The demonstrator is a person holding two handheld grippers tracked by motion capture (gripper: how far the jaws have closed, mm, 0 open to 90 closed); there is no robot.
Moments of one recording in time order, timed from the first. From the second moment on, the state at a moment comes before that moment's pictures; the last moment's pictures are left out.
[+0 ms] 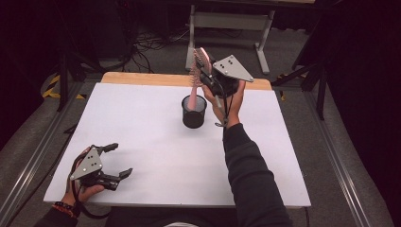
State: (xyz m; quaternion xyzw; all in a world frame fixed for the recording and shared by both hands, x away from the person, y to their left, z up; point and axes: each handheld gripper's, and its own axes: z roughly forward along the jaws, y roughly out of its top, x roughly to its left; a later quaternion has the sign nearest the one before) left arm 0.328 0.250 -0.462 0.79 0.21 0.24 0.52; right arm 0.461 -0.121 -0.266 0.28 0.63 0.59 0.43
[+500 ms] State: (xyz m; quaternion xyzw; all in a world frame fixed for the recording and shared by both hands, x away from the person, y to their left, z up) left arm 0.327 0.250 -0.462 0.79 0.20 0.24 0.53; right arm 0.469 -0.120 -0.280 0.29 0.63 0.59 0.42
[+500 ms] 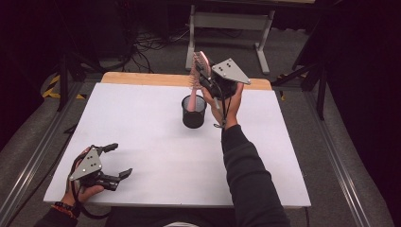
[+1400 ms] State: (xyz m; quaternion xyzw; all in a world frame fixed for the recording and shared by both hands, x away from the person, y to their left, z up) left arm 0.327 0.249 -0.462 0.79 0.20 0.24 0.52; right arm 0.471 -0.123 -0.299 0.30 0.64 0.58 0.41
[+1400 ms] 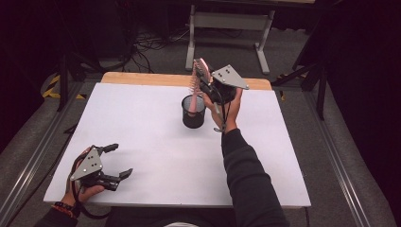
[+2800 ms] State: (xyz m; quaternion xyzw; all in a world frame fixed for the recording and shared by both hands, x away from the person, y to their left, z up) left arm 0.327 0.247 -0.463 0.80 0.20 0.24 0.52; right arm 0.465 -0.123 -0.320 0.30 0.65 0.57 0.40
